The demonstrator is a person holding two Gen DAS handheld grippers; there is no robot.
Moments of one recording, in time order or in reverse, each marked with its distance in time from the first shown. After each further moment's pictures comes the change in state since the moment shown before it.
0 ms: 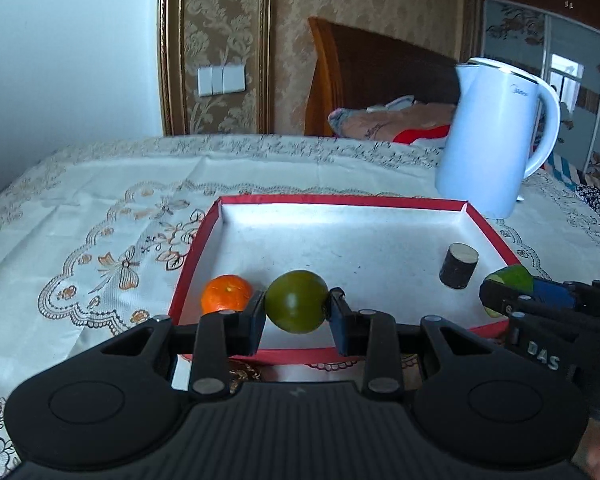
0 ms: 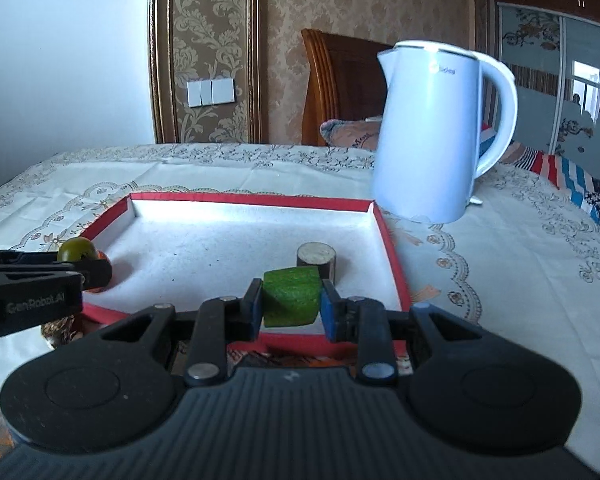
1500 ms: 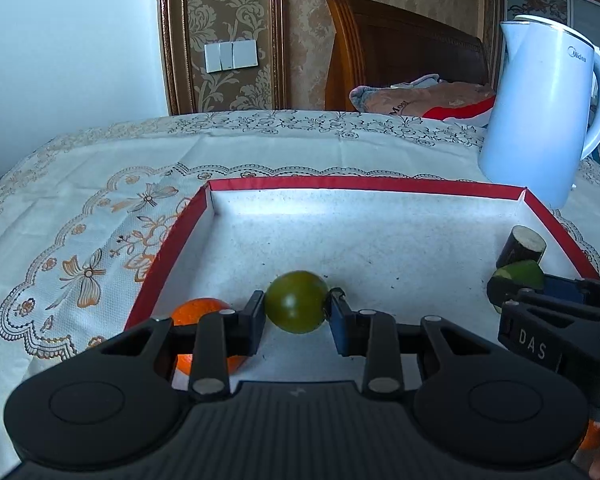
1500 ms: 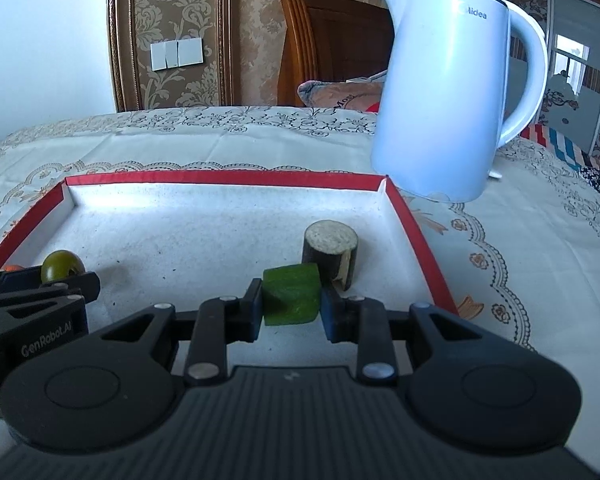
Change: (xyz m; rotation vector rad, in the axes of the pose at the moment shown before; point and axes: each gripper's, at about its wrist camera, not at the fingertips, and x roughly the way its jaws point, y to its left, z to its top) left arm 0.085 -0.008 0.004 0.008 0.043 0.076; right arm 0.093 0.006 0.011 0.032 0.110 -0.078
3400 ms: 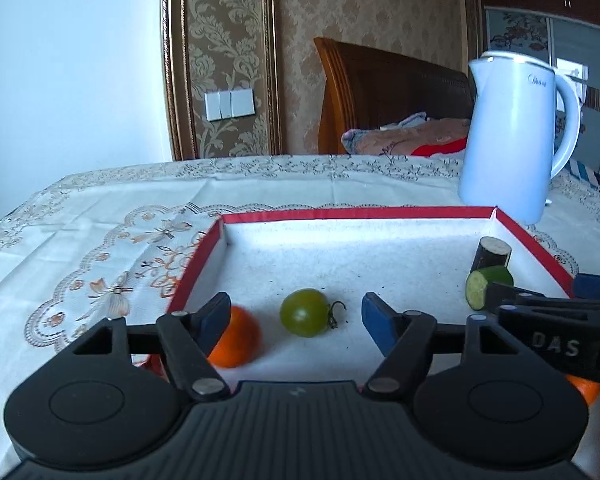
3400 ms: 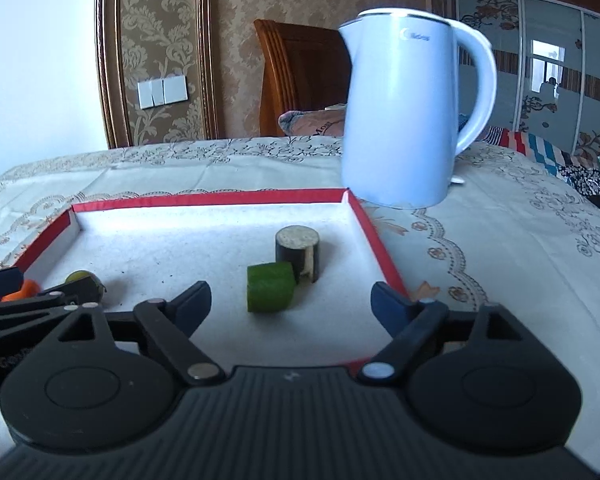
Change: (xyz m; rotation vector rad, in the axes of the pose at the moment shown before) left arm -0.048 0.006 -0.023 0.030 -0.159 -0.006; right arm -0.046 -0.016 -0.019 0.069 -0.106 -0.026
